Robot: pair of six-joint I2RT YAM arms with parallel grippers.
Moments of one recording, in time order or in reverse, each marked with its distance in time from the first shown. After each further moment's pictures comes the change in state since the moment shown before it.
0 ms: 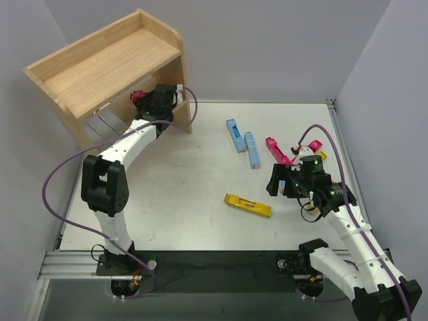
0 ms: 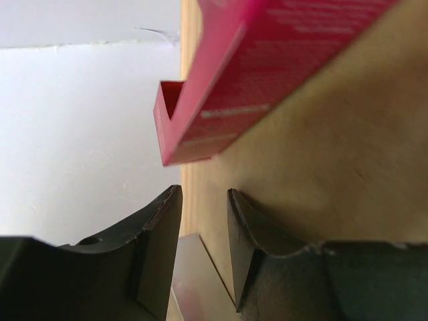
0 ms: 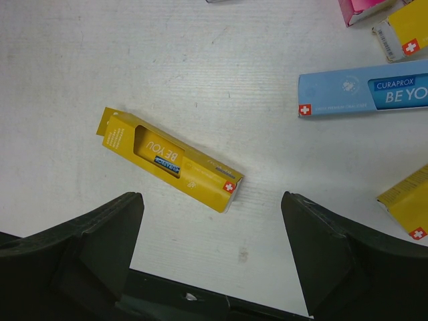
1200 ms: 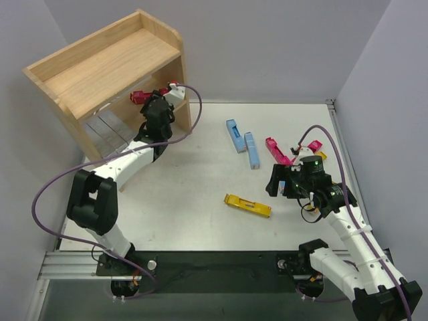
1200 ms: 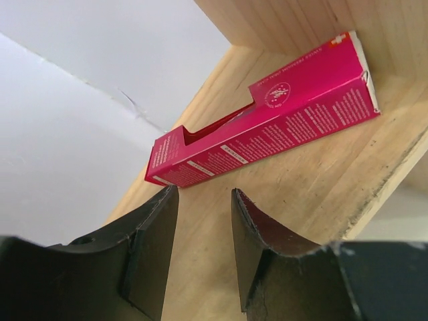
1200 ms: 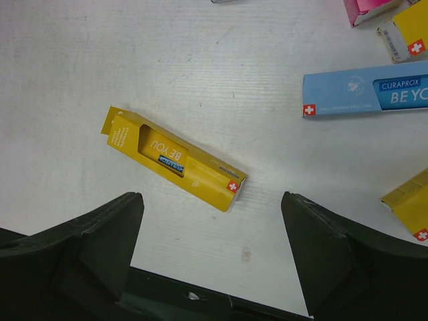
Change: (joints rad) left arm -0.050 -0.204 -0.384 0.627 0.181 -0.369; right arm 0.001 -0.006 0.000 0.000 -0.011 0.003
